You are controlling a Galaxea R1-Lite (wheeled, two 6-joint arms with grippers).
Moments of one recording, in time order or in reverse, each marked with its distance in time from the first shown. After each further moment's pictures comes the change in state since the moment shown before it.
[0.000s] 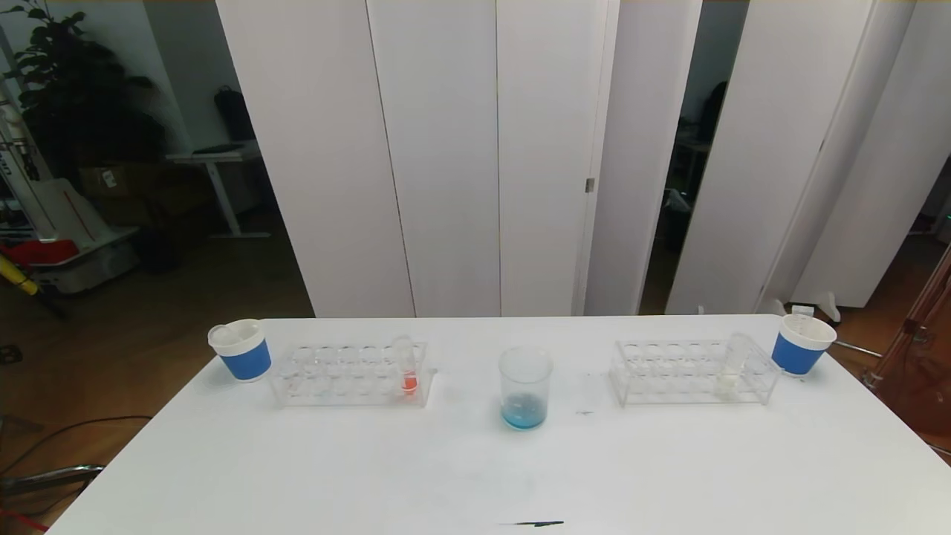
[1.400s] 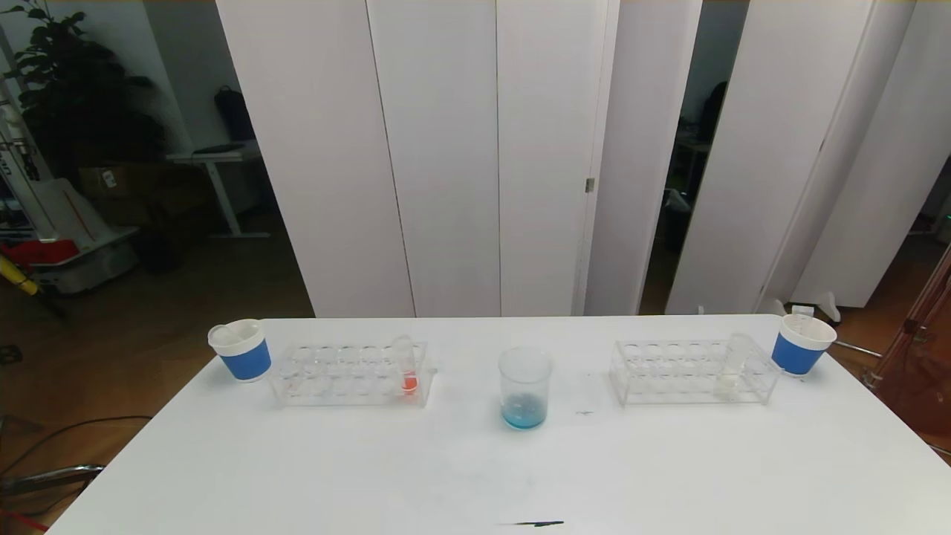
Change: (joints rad) left arm 0.000 0.001 0.000 0.000 0.000 -0.003; right arm 0.000 0.000 0.000 0.000 0.000 0.000
